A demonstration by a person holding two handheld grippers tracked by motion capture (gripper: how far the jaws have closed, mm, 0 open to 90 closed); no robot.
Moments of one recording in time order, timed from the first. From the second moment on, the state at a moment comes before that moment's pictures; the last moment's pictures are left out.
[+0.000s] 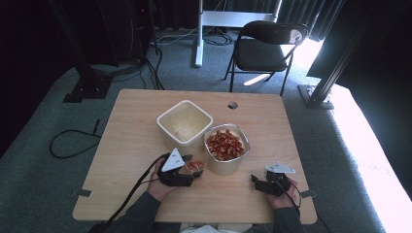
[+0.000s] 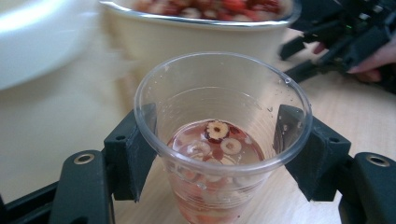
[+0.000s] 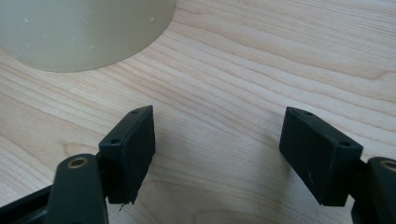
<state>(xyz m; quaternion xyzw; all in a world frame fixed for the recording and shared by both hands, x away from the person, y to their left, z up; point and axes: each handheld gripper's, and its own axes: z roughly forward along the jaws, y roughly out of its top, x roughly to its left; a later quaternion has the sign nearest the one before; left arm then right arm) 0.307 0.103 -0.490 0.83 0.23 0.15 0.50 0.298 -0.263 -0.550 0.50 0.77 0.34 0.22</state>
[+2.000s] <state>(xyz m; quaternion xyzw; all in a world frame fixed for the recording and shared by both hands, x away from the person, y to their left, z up) 0.300 0.163 -0.479 0.80 0.29 0.21 0.48 0.296 -0.260 -0.550 0.48 0.79 0.34 0.20</state>
